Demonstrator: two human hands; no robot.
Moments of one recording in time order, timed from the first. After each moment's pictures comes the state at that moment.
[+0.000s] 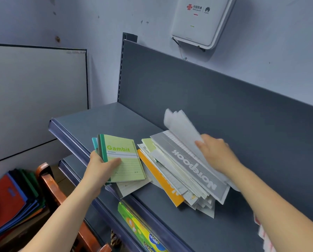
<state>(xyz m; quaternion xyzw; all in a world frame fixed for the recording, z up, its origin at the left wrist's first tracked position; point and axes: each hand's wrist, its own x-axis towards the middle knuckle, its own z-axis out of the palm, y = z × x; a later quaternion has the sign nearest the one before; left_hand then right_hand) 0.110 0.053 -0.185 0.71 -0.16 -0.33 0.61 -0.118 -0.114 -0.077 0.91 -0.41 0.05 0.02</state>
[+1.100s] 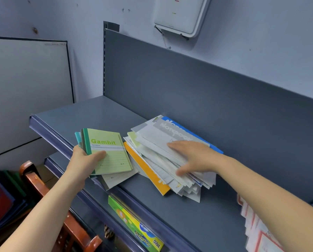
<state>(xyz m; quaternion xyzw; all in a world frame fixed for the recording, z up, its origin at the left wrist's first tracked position) 0.115 0.053 -0.187 0.71 -0.17 -0.33 0.60 -0.133 -0.110 -0.094 0.94 -0.30 -0.13 -0.05</state>
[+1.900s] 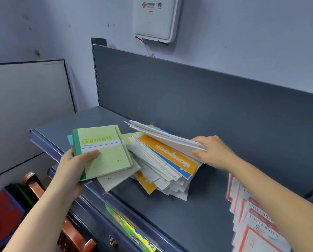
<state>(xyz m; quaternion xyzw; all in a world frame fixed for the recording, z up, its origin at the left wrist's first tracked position) 0.049 0.073 -0.123 0.60 -0.13 -0.34 0.71 -0.210 -0.133 -0.084 0.89 -0.43 0.09 -0.15</state>
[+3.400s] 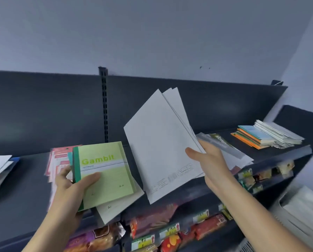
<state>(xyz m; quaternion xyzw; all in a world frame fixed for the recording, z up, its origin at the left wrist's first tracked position) -0.310 0.098 -0.116 0.44 -0.39 -0.63 0.51 -0.581 0.181 -0.056 0.39 -0.60 0.63 -0.30</state>
